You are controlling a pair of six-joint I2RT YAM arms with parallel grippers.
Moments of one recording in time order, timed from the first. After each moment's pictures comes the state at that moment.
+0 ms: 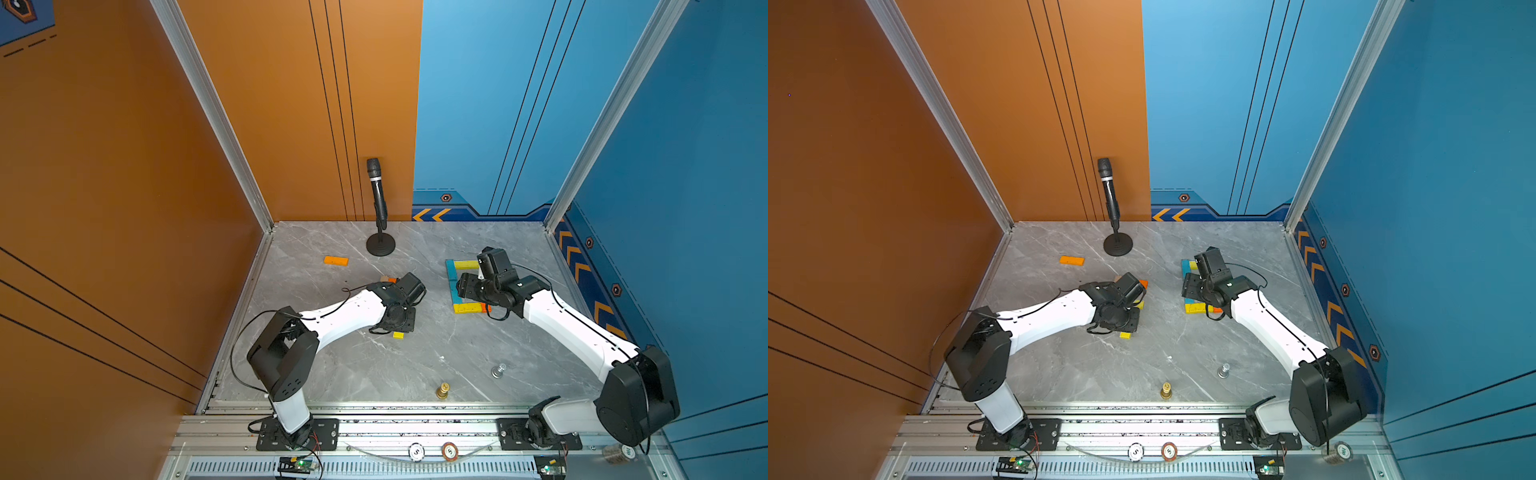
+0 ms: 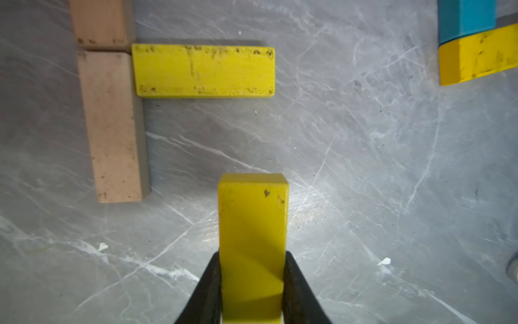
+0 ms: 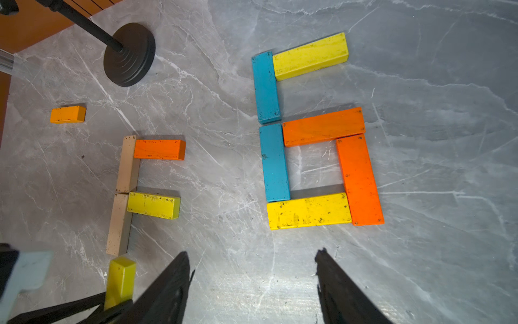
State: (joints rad) left arm -0.80 1.75 1.23 -0.74 -0.08 -0.65; right arm 0.42 1.39 1.05 -0.56 0.04 0.58
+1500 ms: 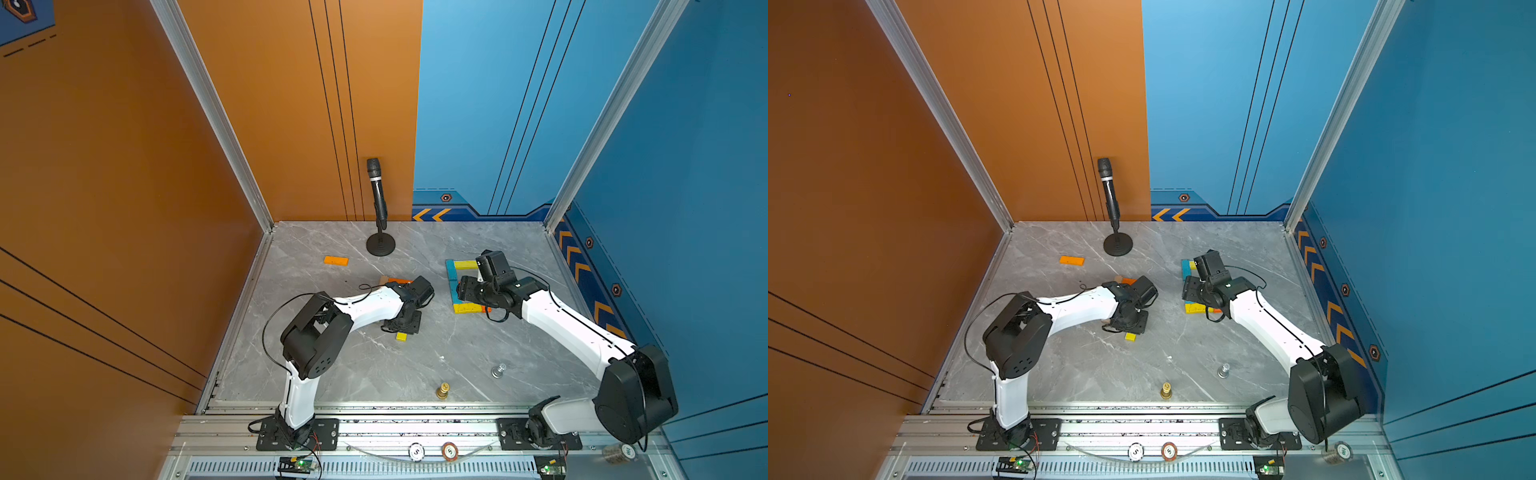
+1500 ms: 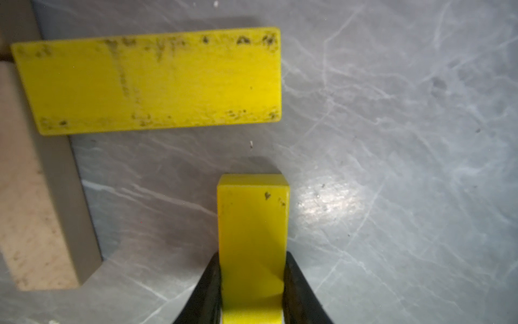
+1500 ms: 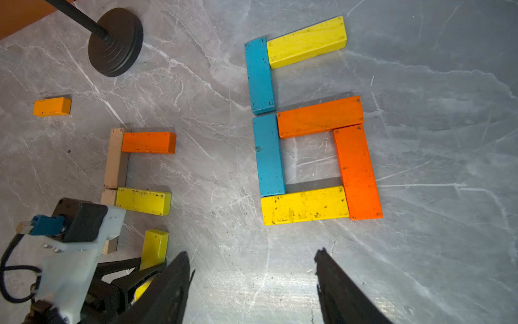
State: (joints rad) left arm -0.79 1.96 1.34 -0.74 -0.10 -0.59; right arm 0.42 1.41 1.04 -0.56 0.04 0.58
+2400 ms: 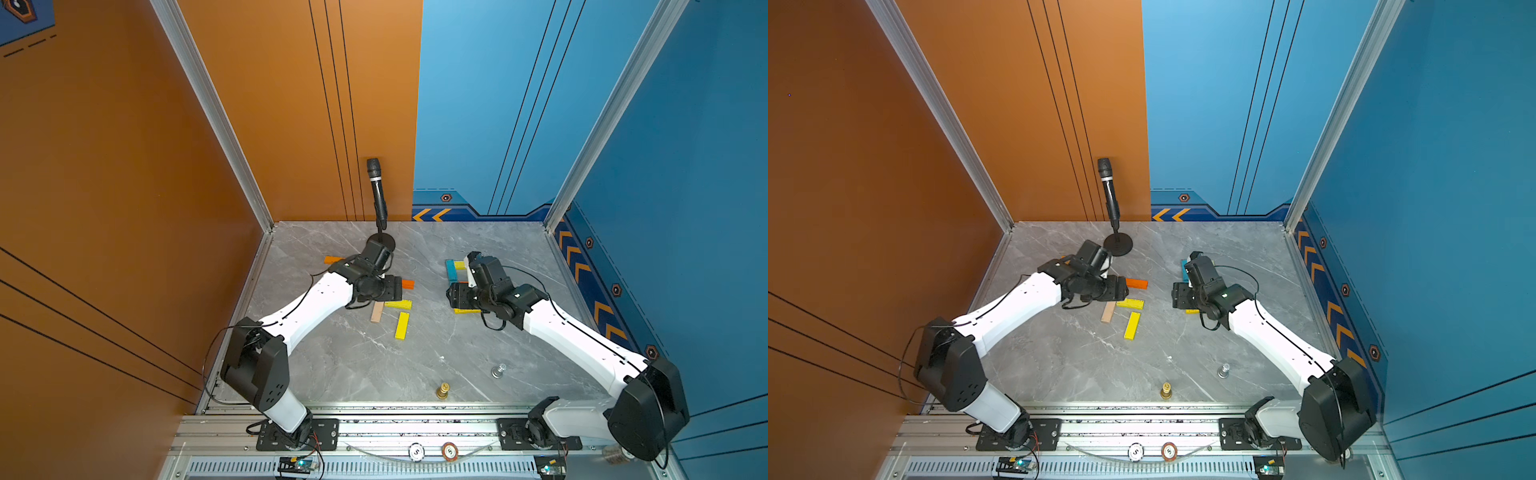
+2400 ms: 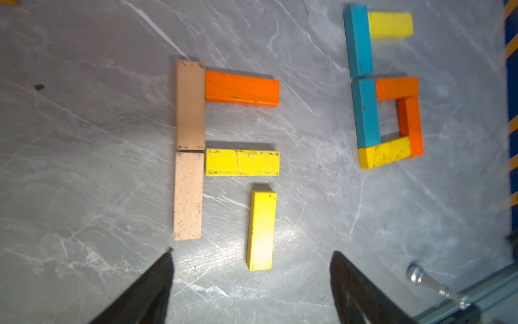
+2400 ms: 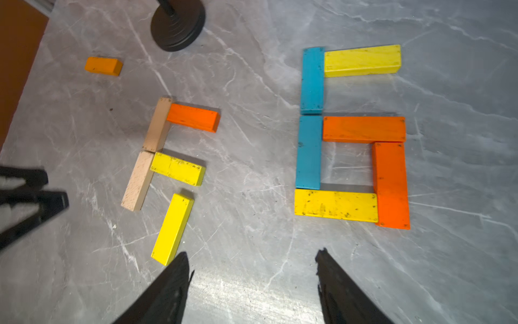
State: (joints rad) left arm -0.51 1.59 1.31 -0.75 0.09 -0.51; right arm 0.57 1.32 1.00 -0.53 0.05 0.46
